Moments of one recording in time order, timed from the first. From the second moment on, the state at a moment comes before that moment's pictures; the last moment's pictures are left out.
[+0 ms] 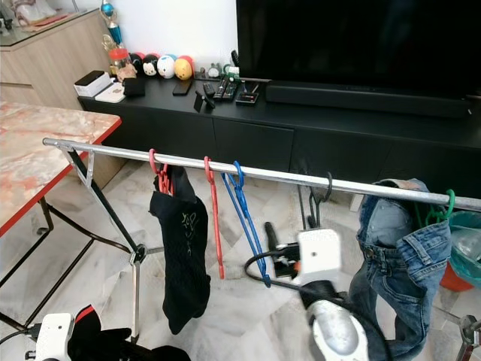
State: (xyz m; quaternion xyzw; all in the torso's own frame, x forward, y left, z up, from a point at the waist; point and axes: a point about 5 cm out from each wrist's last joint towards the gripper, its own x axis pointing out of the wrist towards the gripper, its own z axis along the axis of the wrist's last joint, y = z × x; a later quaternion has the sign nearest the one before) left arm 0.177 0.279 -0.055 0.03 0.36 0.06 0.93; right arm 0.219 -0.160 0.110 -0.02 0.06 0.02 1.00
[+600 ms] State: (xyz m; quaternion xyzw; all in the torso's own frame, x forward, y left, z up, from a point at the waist) left arm 0.173 0.279 -0.059 0.02 0.38 0.06 0.92; right arm 0.214 -0.191 0.085 -0.02 0.13 -0.09 0.99
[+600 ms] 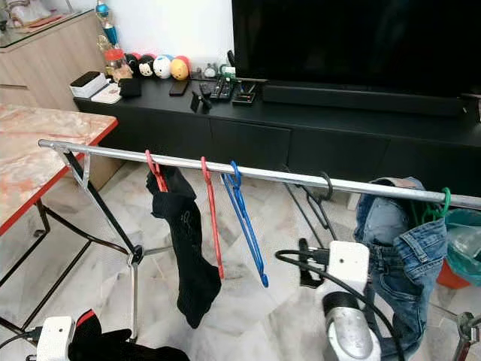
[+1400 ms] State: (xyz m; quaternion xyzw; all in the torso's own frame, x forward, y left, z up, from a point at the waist) left arm 0.177 0.276 -0.058 0.02 0.38 0.05 0.92; right arm 0.285 -0.184 0.104 0.00 0.03 0.02 1.00
